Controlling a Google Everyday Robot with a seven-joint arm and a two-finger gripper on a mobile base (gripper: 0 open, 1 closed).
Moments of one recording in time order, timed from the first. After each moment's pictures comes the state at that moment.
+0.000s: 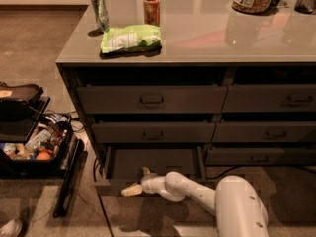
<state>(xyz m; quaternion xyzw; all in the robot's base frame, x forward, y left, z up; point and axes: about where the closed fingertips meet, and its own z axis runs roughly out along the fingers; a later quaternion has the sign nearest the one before) 0.646 0.114 0.189 -0.34 0.78 0.34 0.39</state>
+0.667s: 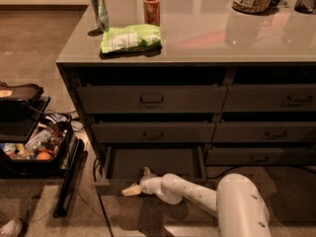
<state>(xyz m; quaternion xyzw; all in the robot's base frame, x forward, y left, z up) 0.651 0.111 0.185 -0.35 0.80 0.28 0.40</state>
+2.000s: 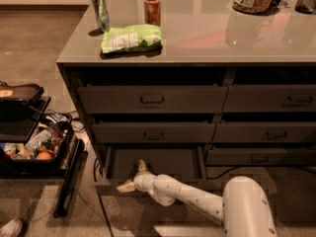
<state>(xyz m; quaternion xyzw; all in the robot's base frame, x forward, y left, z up) 0.664 0.129 0.221 -0.38 0.77 0.21 0.47</state>
